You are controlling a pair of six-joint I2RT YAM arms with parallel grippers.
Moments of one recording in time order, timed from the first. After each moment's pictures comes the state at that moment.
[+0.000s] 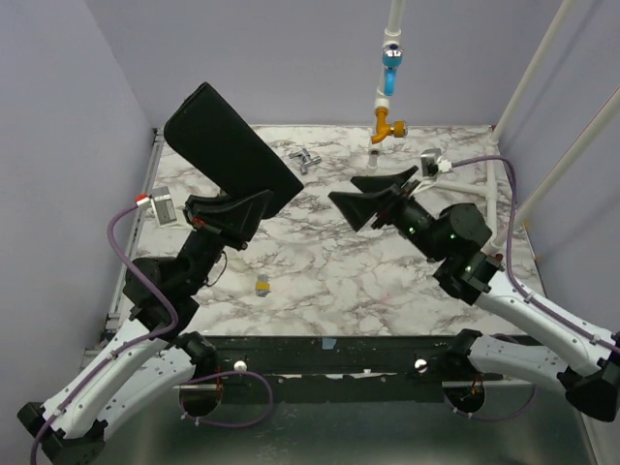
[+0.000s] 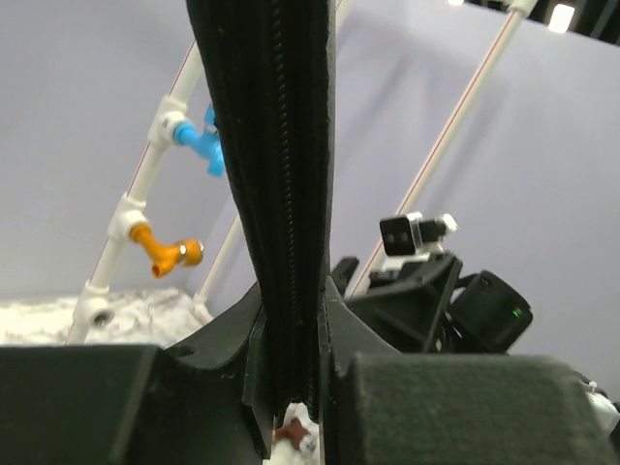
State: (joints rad) left arm -0.76 0.59 0.68 0.55 -0.05 -0.58; right arm 0.93 0.97 0.89 0.34 0.12 0.43
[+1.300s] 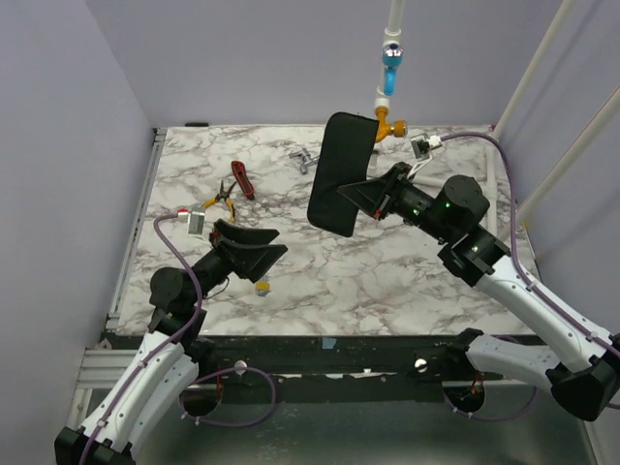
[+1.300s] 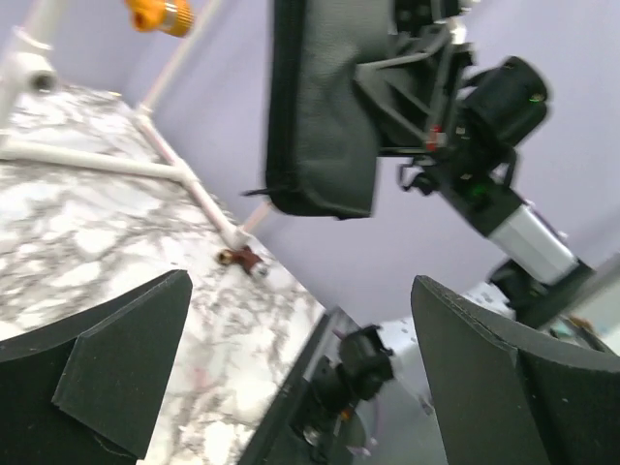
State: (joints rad) left arm -0.38 0.53 0.35 0.55 0.57 -1.02; right arm 0.67 1.07 1.00 0.16 -0.26 0.69
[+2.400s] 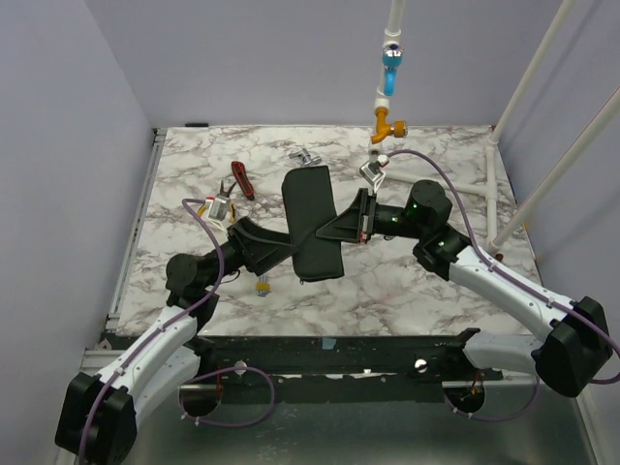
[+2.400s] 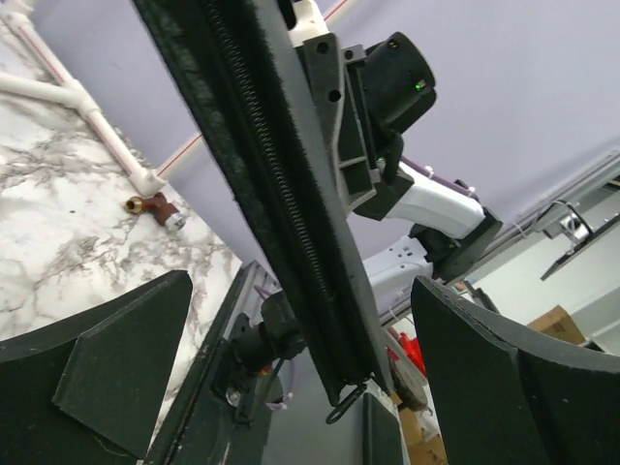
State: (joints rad) left arm -0.39 0.79 0.30 0.91 0.68 -1.23; right arm 0.65 1.20 0.88 0.33 -0.76 1.10
